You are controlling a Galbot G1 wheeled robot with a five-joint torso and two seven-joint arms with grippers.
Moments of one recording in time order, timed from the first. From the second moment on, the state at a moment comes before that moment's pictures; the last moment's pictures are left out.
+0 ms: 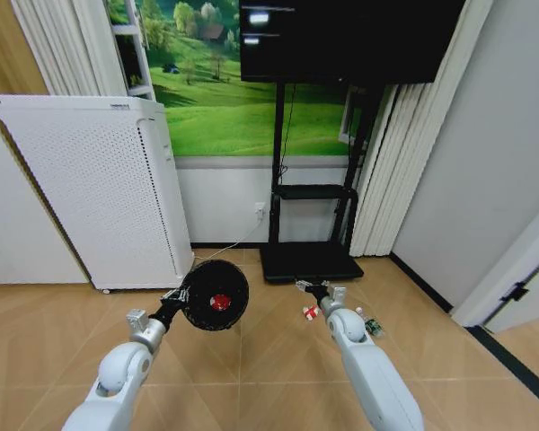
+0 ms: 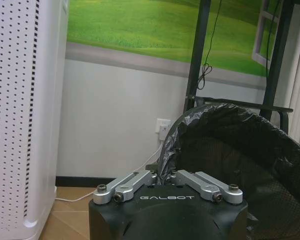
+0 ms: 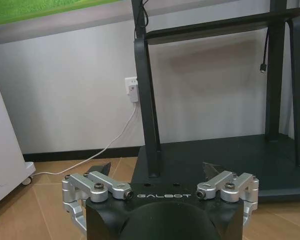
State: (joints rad) left arm 1.21 -1.18 -0.59 -1.89 -0.53 0.24 0.15; right arm -0.86 1.30 0.37 1.49 0.42 -0.30 0.01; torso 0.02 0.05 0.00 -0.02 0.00
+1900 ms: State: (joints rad) left arm 1.26 -1.19 -0.62 -1.94 -0.52 0.24 0.13; right arm -0.93 1.29 0.39 1.51 0.39 -0.22 -0.05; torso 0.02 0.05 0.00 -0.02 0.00
